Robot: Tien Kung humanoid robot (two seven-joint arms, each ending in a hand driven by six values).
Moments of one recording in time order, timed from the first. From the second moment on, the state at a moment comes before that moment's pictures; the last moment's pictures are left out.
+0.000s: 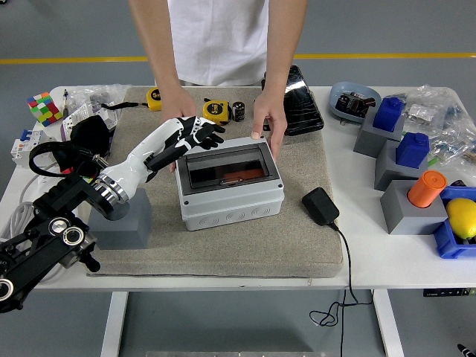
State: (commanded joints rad) left arm -0.41 0.41 -0.87 -1.54 1.19 0.12 -0.08; right arm 0.08 -0.22 1.07 0.25 -0.39 -0.11 -0.10
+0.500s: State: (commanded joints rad) left arm -0.34 0.37 -1.18 -1.48 1.29 0.20 -0.17; right arm 0.08 -0.22 1.08 0.26 -0.39 -0.12 -0.10
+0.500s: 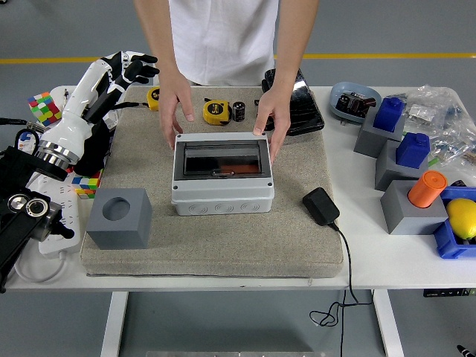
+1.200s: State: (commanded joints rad) left arm -0.26 0.25 -1.47 -1.41 1.34 0.25 -0.24; right arm 0.08 -0.23 1.09 0.25 -0.40 -0.10 -0.11
